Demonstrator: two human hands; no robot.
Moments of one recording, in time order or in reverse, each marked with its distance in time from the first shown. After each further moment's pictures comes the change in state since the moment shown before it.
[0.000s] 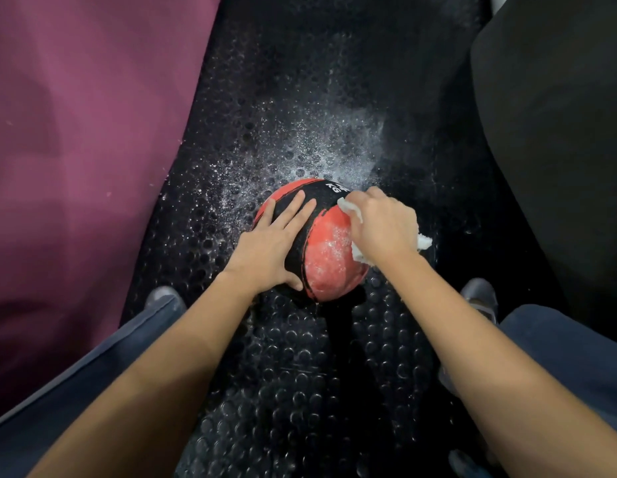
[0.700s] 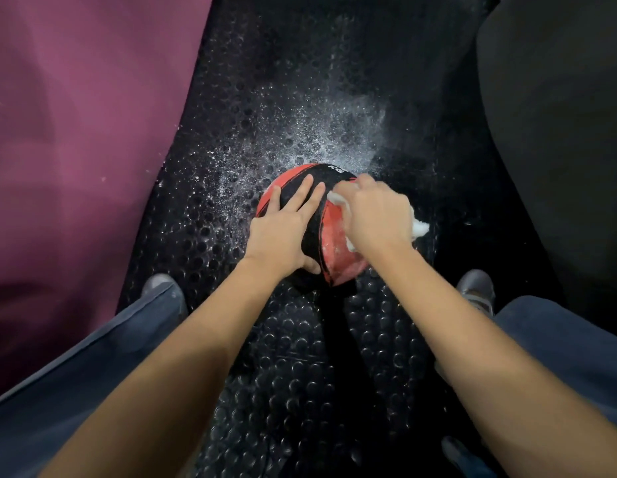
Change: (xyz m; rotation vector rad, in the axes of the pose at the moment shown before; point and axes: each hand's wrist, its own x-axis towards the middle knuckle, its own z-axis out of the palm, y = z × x) left_hand 0.008 0.025 -0.001 -0.021 0.019 -0.099; right_hand -0.007 -0.012 -0.004 -0.166 0.047 -0.103
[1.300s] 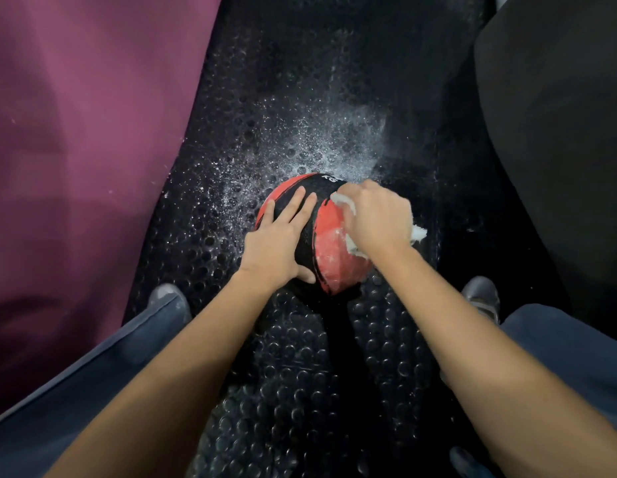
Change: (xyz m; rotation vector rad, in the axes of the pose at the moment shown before) left_hand -0.004 -0.011 0.004 -0.051 0.014 -0.015; right_hand 0.013 0.004 0.000 0.127 -0.010 0.071
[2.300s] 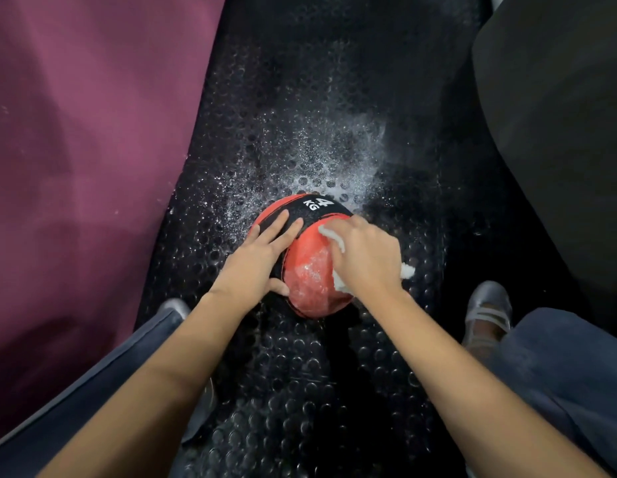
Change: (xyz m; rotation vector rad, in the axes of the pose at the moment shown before) left_hand -0.011 -0.025 -0.013 -0.047 -0.126 0.043; right_hand -0.030 -0.014 0.019 0.238 0.060 0.021
